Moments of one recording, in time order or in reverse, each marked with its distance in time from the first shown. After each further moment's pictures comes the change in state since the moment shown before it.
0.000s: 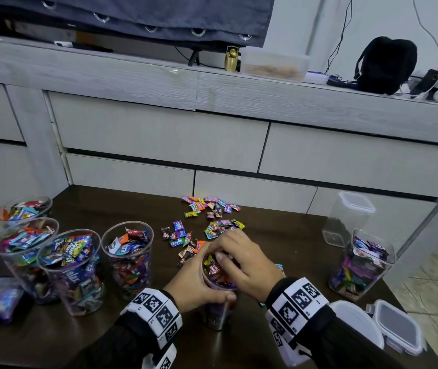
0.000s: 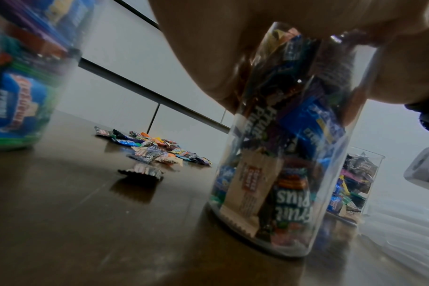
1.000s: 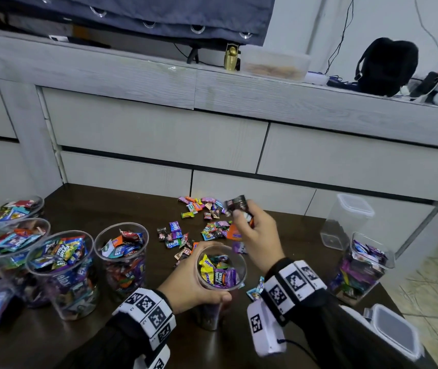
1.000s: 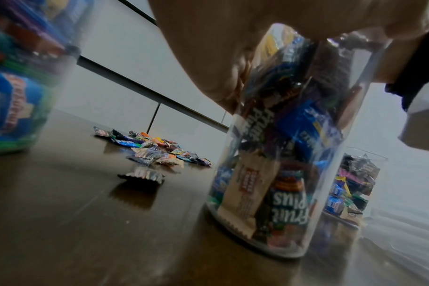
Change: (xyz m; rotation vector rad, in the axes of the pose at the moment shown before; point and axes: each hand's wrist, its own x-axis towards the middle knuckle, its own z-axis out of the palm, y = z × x) left_hand 0.002 -0.003 -0.003 -0.016 0.043 -0.011; right_hand 0.029 0.024 -0.011 0.291 0.457 0.308
